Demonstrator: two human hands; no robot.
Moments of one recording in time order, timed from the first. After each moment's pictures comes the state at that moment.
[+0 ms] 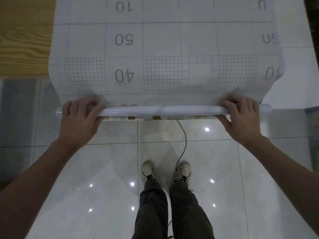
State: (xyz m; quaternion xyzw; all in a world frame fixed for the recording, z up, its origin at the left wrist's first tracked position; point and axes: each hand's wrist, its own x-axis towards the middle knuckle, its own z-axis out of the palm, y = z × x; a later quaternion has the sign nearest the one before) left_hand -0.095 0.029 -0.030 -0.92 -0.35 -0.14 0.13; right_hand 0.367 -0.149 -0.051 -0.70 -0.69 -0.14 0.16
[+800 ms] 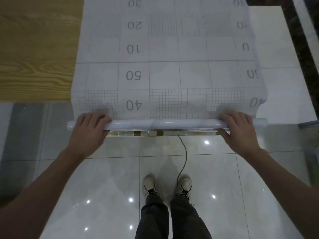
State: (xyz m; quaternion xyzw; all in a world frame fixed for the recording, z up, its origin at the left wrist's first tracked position) left_hand -0.095 0.050 0.008 -0.93 -0.34 -0.13 0.06; right_hand 0.367 -0.137 -0.008 -0.71 -0.69 -0.05 0.14
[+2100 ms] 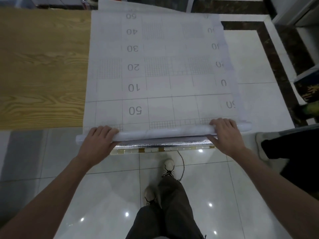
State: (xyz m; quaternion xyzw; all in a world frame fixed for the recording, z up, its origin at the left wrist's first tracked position) left_hand -0.098 0.086 0.062 -0.94 -0.34 -0.05 -0.02; right_hand 0.353 -0.094 0.055 -0.72 -0.68 -0.03 0.08
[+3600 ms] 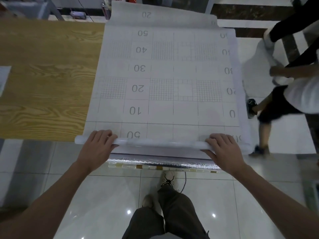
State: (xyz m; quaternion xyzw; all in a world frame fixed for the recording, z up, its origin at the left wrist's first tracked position) left_hand -0.062 0.124 0.073 -0.93 -0.38 0.00 0.01; right_hand 0.394 -0.038 0.046 -0.64 -0.76 -0.05 0.10
